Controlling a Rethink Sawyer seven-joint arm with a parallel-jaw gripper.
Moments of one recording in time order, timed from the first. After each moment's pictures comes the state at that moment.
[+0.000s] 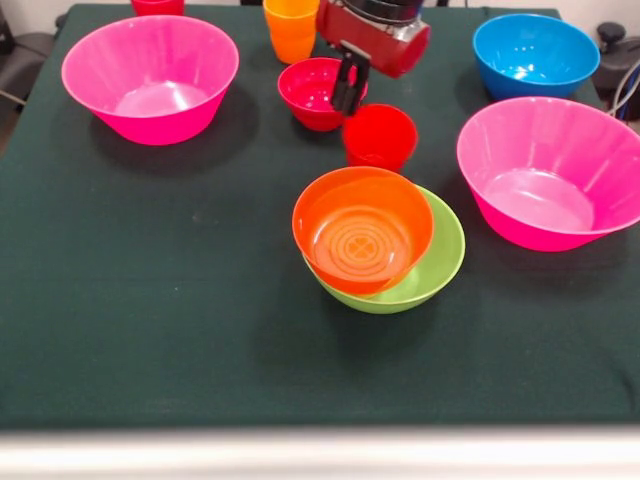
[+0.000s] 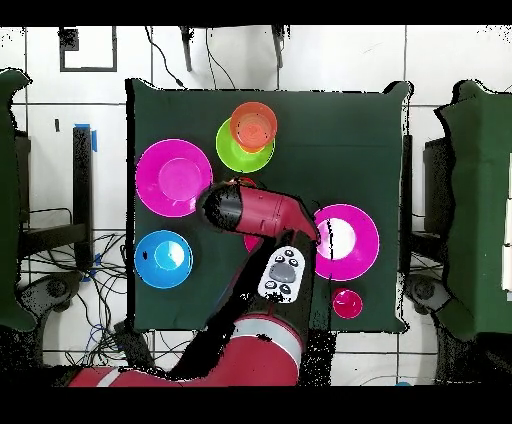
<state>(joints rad) 0.02 -0.47 -0.29 1.57 0.12 0.39 2.19</state>
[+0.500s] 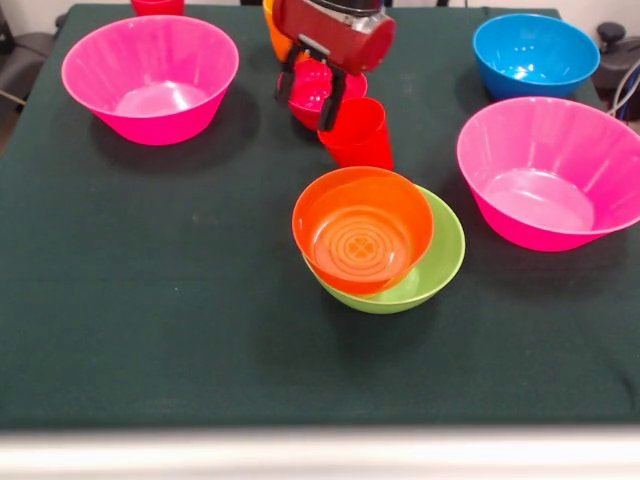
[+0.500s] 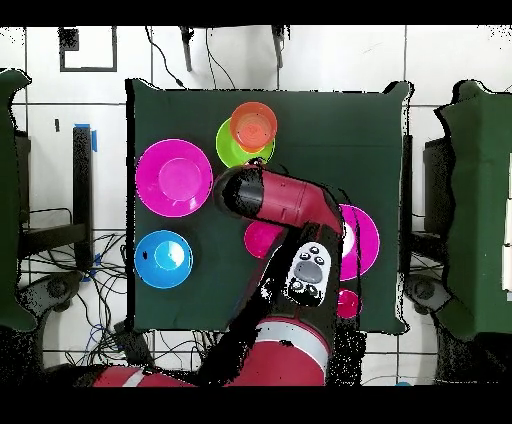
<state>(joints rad) -0.04 -0.50 -0.29 1.51 0.12 0.40 2.19</state>
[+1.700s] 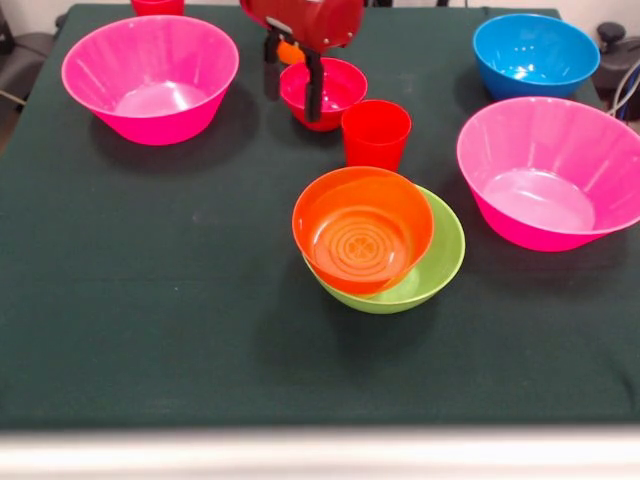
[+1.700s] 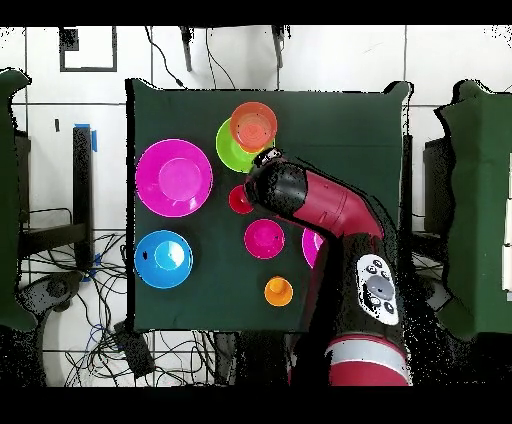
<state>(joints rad) -0.28 -0.62 -0.02 1.64 0.16 0.38 2.19</state>
